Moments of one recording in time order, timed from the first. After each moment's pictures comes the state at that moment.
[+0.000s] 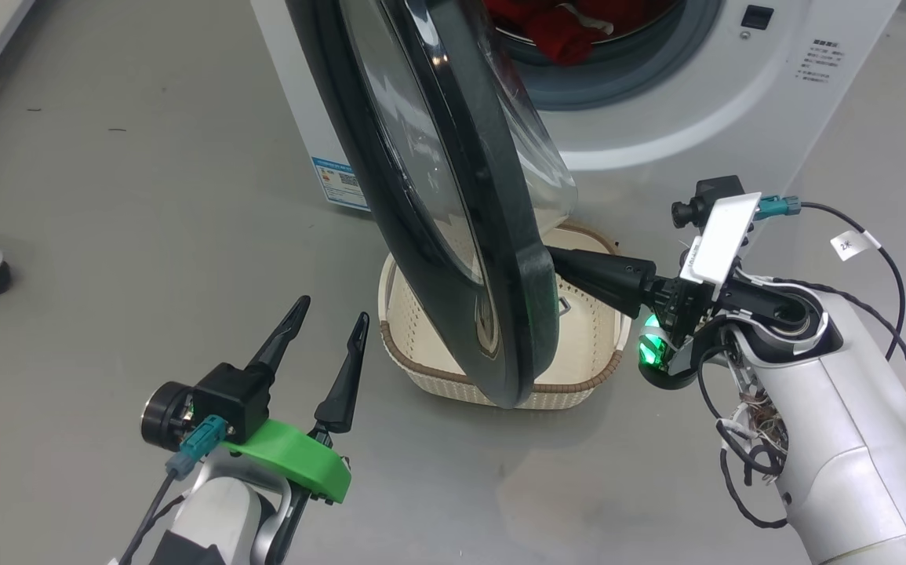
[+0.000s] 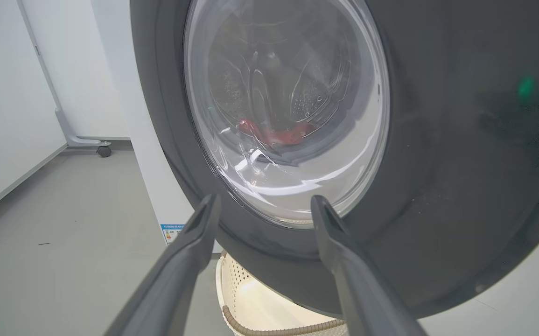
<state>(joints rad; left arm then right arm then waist) -0.27 0.04 -0.36 0.32 -0.32 -0.10 -0.25 -0.59 -0.07 0.25 0.49 1.74 0.12 0.93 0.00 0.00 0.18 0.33</state>
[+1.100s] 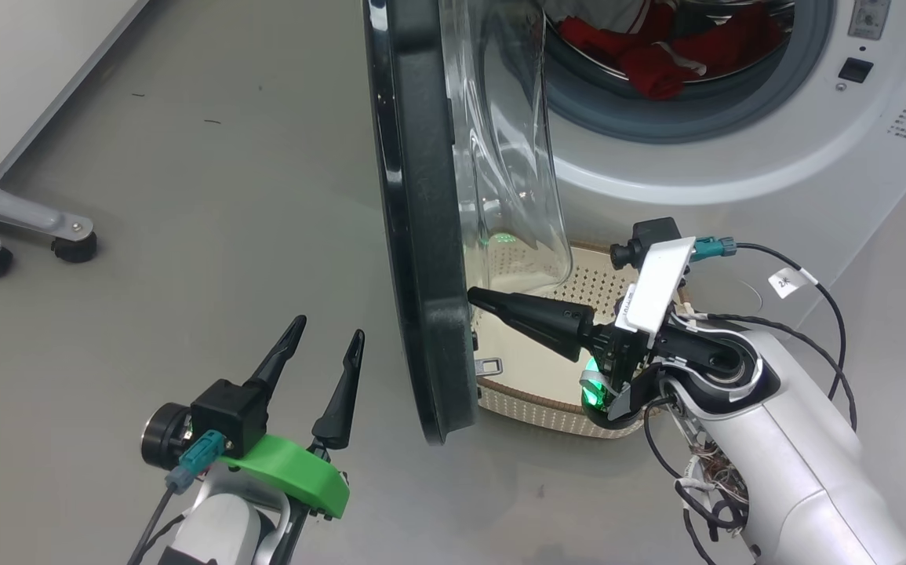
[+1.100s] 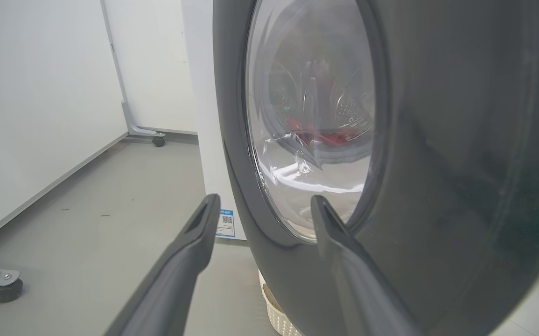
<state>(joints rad) -0.23 0.04 -0.36 0.33 -0.34 -0.08 -0.25 -0.52 -0.06 0.46 0.38 1.86 0.12 0.78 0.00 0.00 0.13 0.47</state>
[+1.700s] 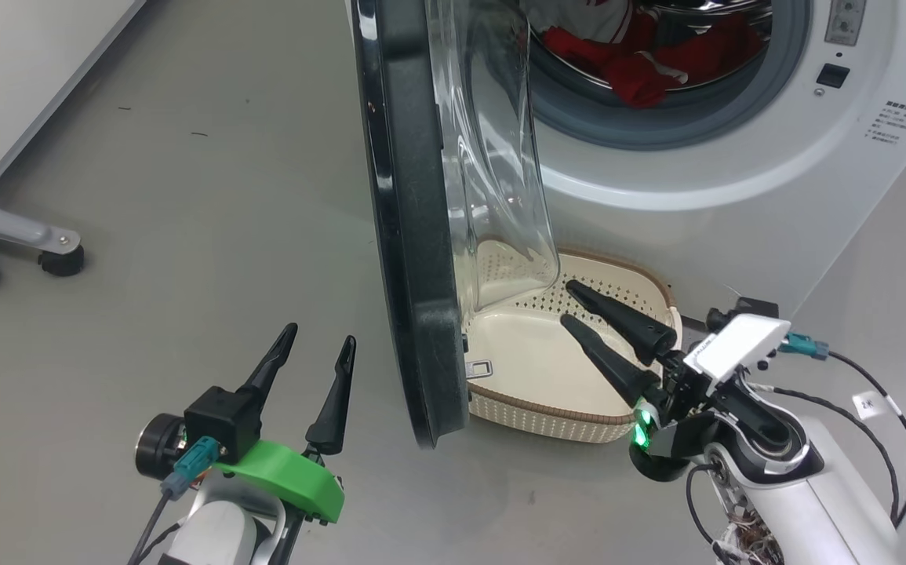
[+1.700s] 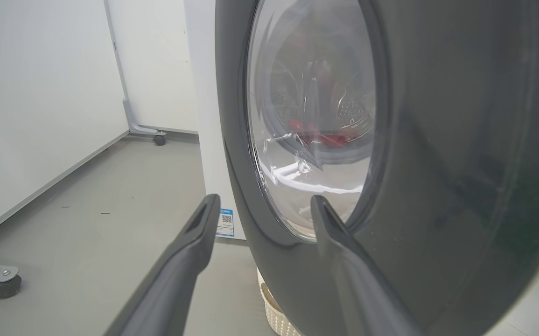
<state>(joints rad) -0.22 0.04 -0.35 0.34 -0.35 -0.07 -0.25 -0.32 -0.06 0.29 0.30 1.87 0.12 0.52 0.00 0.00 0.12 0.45</state>
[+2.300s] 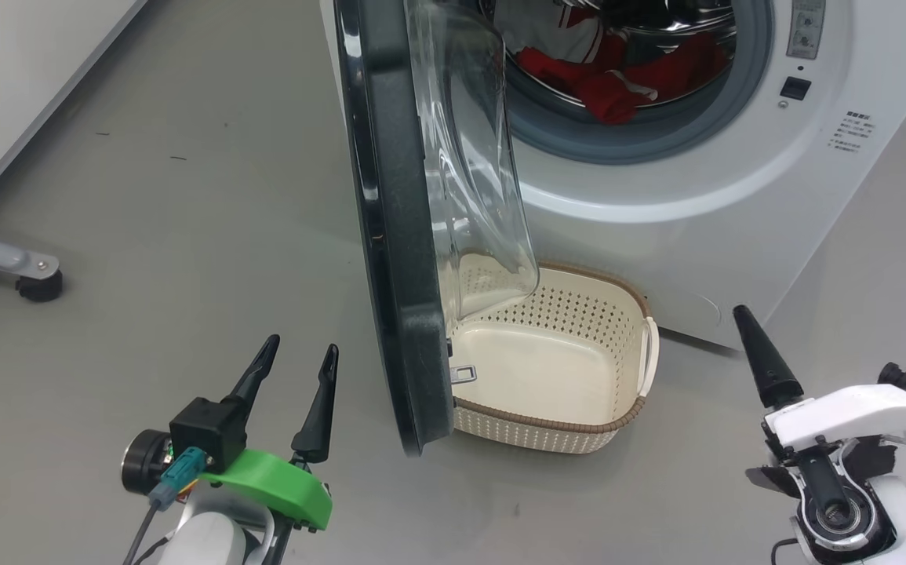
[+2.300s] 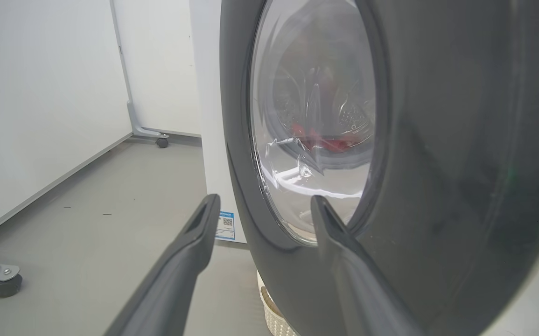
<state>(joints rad) -0.19 0.04 -0.32 0.34 -0.35 -0.05 -0.25 -0.10 -0.15 0.16 0.16 1.39 0.12 0.07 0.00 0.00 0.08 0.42</state>
